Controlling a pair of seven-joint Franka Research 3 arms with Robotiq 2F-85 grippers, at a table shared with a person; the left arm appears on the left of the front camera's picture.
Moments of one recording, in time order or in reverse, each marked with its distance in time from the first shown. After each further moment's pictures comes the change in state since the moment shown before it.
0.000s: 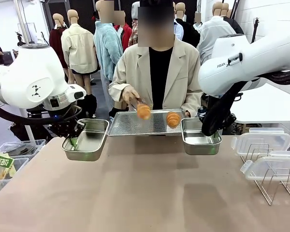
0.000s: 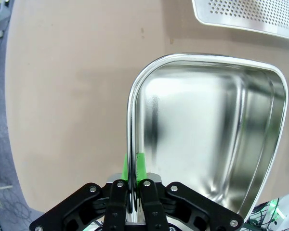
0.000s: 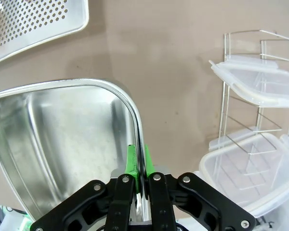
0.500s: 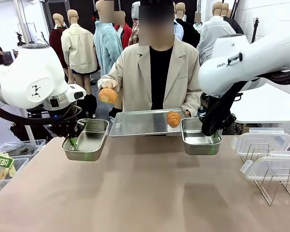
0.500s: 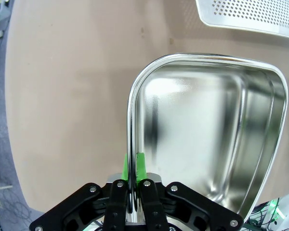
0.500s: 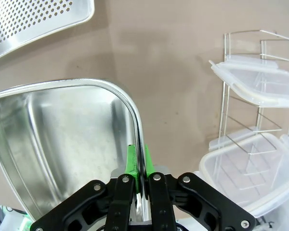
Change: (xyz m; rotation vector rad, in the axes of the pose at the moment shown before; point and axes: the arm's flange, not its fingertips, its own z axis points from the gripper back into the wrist) left arm 0.000 0.000 0.000 0.000 0.000 0.000; right arm 0.000 0.000 0.000 0.000 0.000 0.000
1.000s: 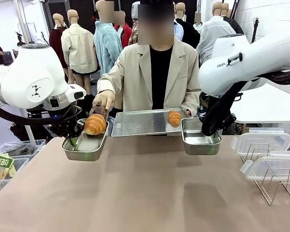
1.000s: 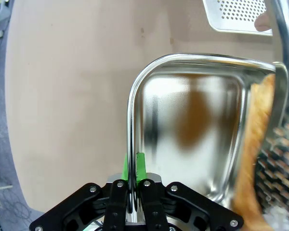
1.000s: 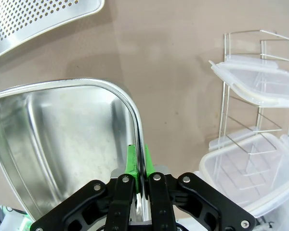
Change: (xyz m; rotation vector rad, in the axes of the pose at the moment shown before) left arm 0.000 0.000 0.000 0.000 0.000 0.000; right arm 0.000 0.000 0.000 0.000 0.000 0.000
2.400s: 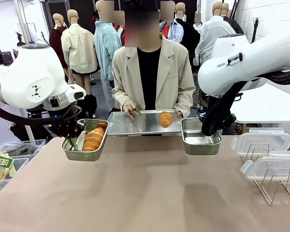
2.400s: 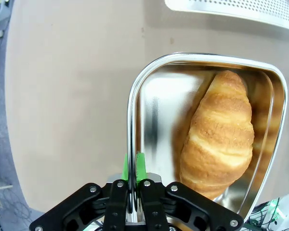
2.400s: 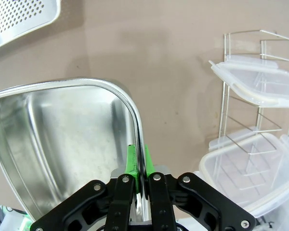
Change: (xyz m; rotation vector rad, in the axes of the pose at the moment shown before) left arm 0.000 0.000 0.000 0.001 0.001 0.000; right arm 0.000 0.000 0.000 0.000 0.000 0.000
